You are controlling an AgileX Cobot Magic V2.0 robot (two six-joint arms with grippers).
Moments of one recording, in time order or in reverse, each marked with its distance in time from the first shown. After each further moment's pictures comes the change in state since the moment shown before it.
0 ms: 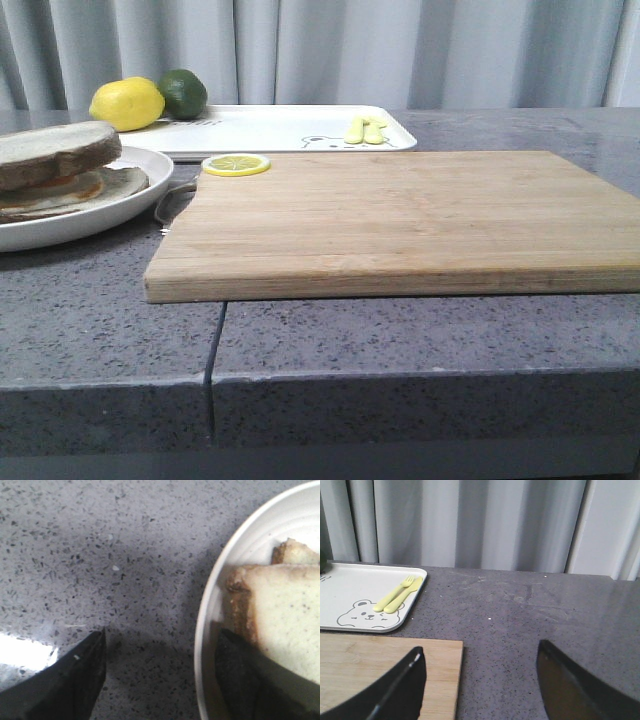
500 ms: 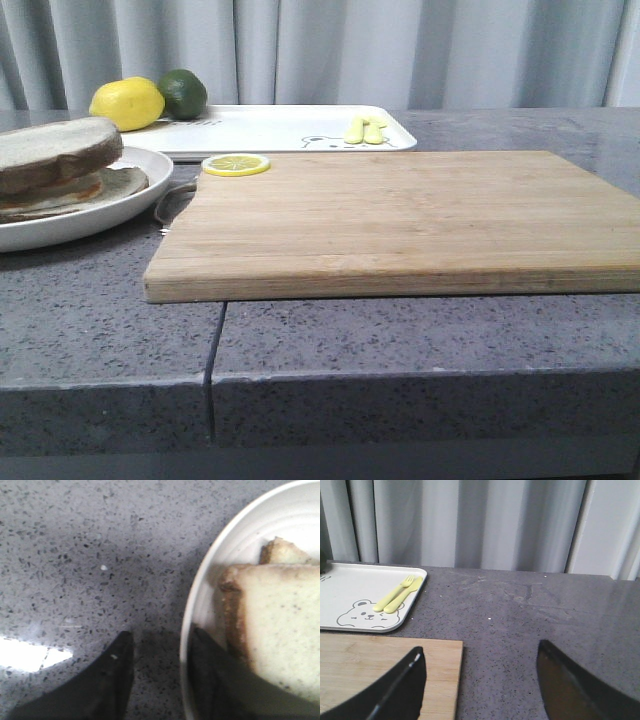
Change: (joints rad) left arm -0.002 0.000 0.000 -0.013 -0.003 0.000; right arm 0.000 0.000 0.000 0.000 0.000 0.000
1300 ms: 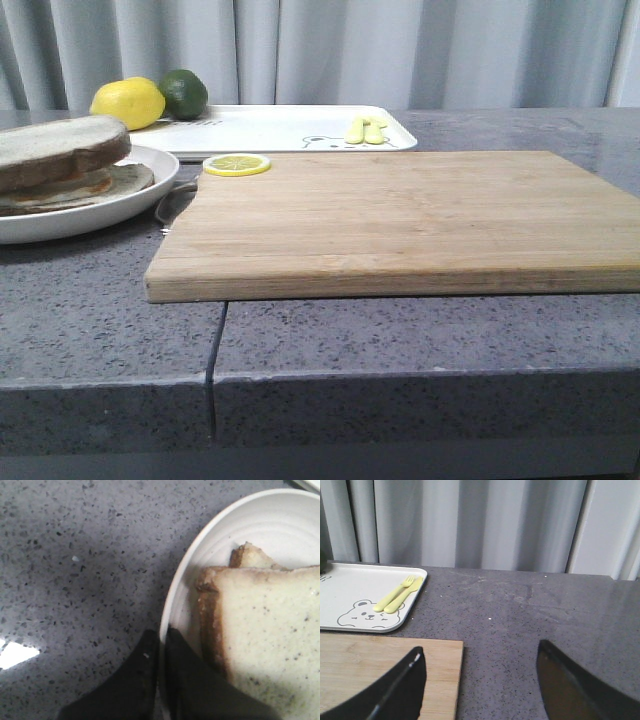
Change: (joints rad) left arm 0.000 -0.010 0.002 -0.171 -0.010 0.000; right arm 0.000 0.000 0.000 0.000 0.000 0.000
